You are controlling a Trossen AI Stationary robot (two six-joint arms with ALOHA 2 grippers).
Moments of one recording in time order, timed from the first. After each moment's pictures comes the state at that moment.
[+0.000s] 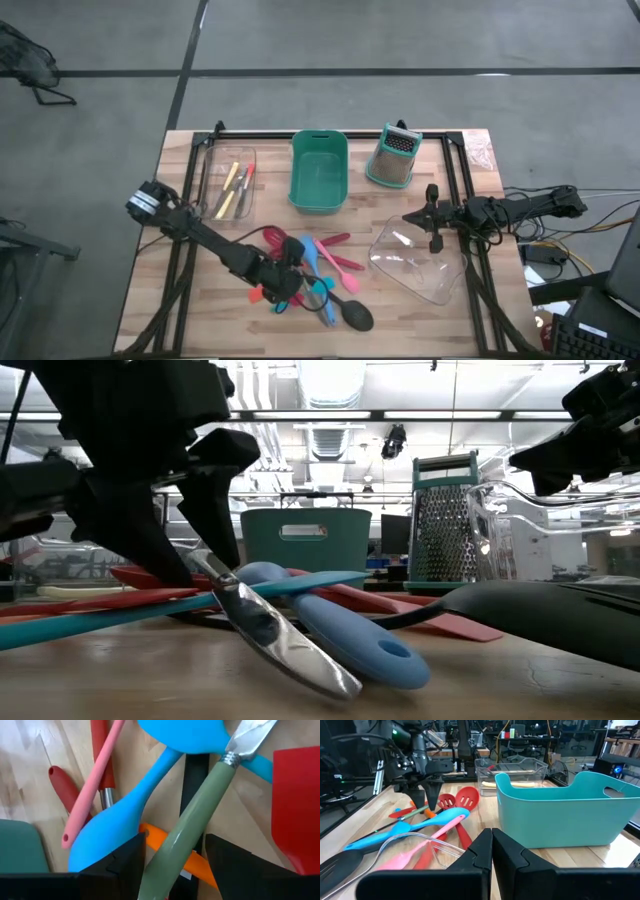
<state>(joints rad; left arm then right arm) -0.50 1.72 1.00 -0.34 -0.39 0.18 0.19 0.12 0.03 -0.02 0.24 0.08</state>
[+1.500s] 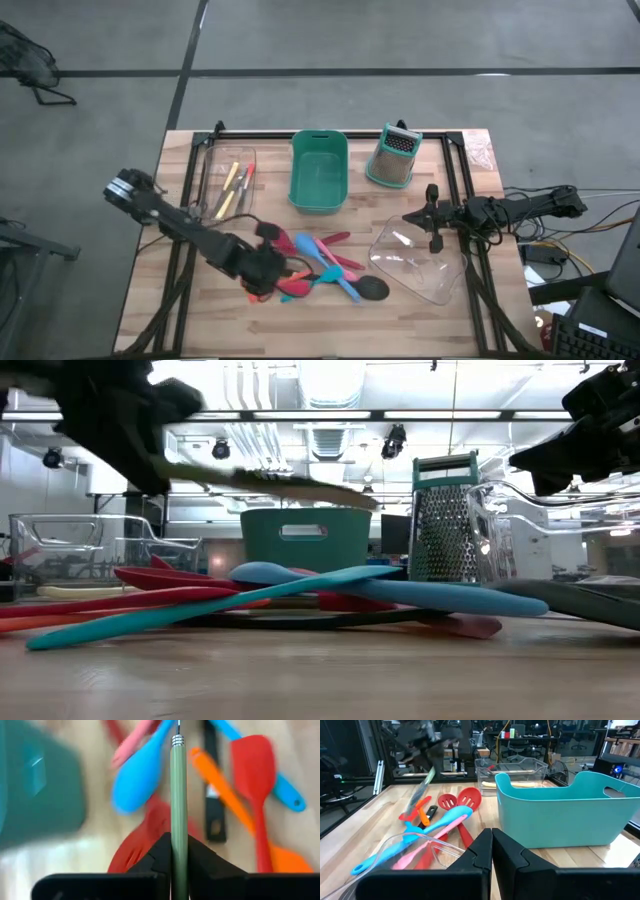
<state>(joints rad) -0.53 1.47 1.08 -0.81 -0.44 -0.21 0.19 0.12 0.03 -0.02 0.24 0.08</state>
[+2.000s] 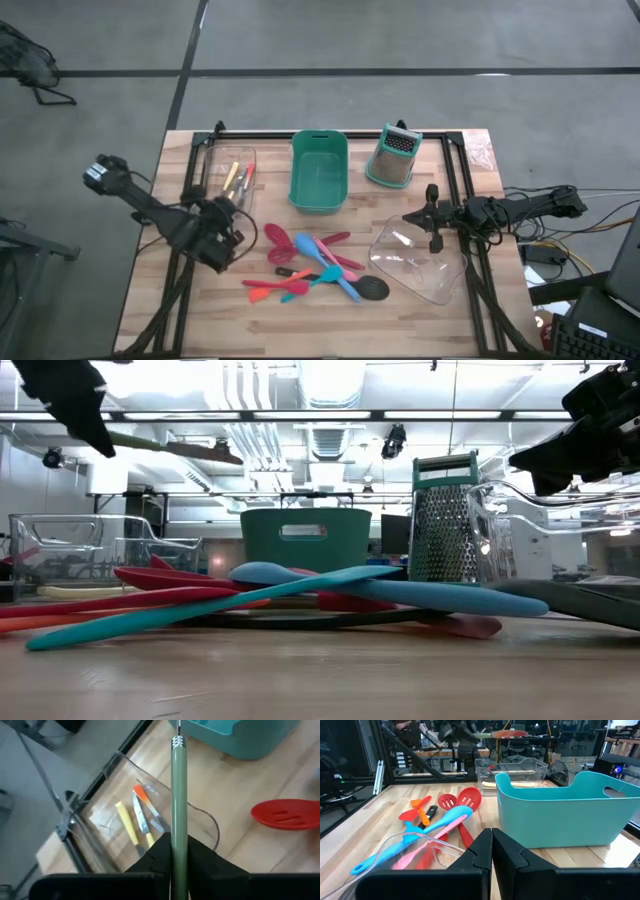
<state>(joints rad) -0.57 1.19 1.03 -1.56 -0.76 -1.30 0.19 0.12 0.03 -0.02 0.24 0.08</state>
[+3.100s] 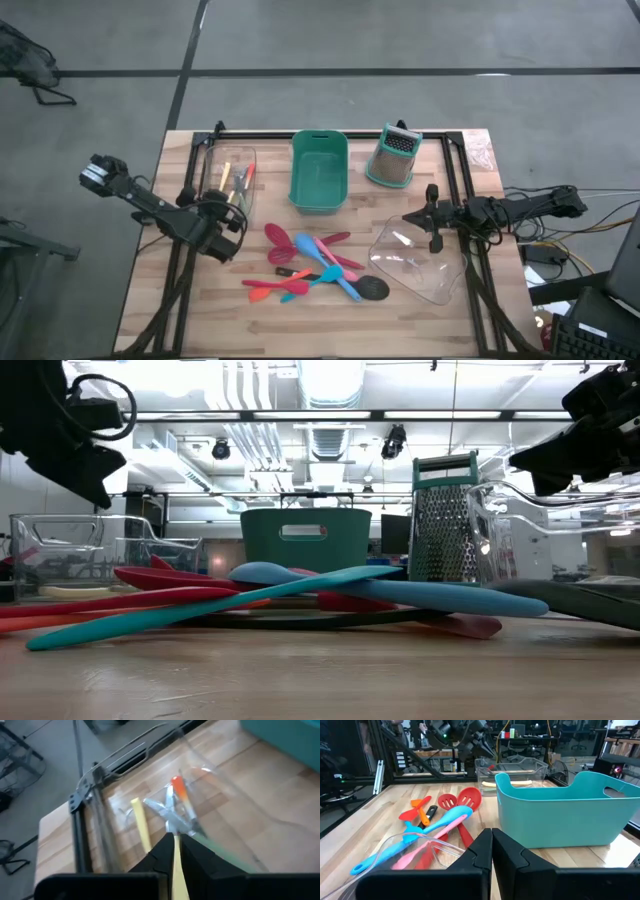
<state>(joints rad) -0.48 1.15 0.69 -1.45 -0.88 -1.63 0.19 0.12 0.03 -0.02 0.24 0.08</state>
